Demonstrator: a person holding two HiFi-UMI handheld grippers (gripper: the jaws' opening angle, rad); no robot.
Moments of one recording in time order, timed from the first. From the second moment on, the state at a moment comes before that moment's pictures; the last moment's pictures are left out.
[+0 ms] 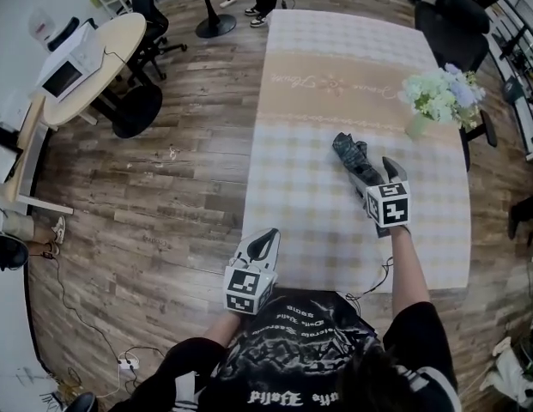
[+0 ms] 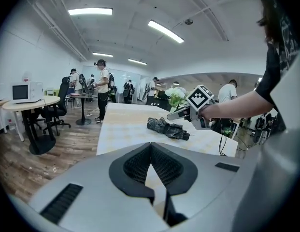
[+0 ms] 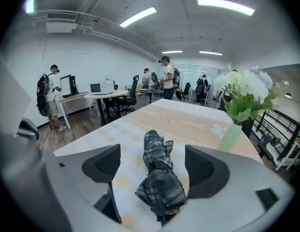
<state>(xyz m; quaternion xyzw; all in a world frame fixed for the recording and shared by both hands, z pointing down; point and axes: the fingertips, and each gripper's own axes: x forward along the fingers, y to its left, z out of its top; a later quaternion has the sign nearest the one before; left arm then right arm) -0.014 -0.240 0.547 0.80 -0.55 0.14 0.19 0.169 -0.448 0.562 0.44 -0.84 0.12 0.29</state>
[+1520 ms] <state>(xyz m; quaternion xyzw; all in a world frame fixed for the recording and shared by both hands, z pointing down) 0.005 -0.212 0.535 0.87 -0.44 0.12 0.16 0.150 -0.230 0.539 0.53 -0.82 0.16 0.15</state>
